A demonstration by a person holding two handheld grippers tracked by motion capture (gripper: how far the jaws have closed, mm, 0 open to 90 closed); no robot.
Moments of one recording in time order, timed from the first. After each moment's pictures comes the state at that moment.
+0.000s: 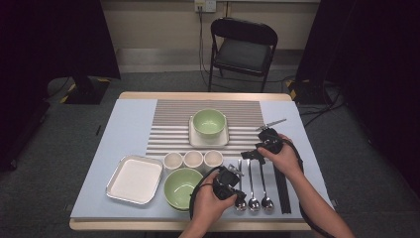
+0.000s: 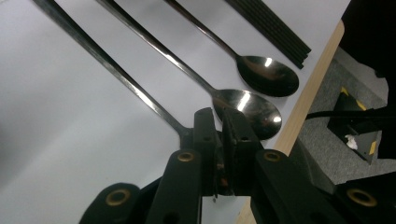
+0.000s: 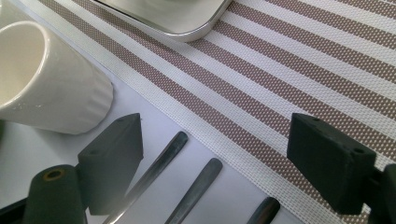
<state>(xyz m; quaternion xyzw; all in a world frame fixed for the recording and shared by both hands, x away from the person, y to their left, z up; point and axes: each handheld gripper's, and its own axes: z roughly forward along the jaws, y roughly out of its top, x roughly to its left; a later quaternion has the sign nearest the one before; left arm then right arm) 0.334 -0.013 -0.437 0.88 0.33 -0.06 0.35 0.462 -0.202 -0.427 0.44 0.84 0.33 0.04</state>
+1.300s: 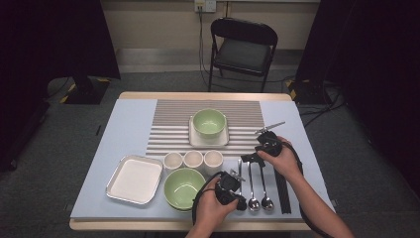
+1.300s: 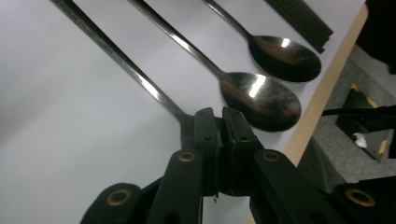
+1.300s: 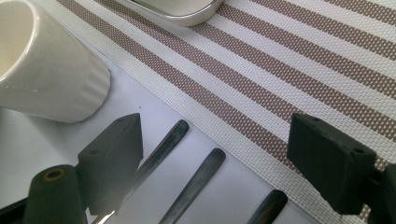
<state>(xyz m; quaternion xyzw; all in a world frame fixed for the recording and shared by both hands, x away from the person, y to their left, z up) 0.328 -0.018 -0.454 0.88 0.34 -0.05 0.33 0.458 -0.202 -0.437 0.44 0.84 0.32 0.04</state>
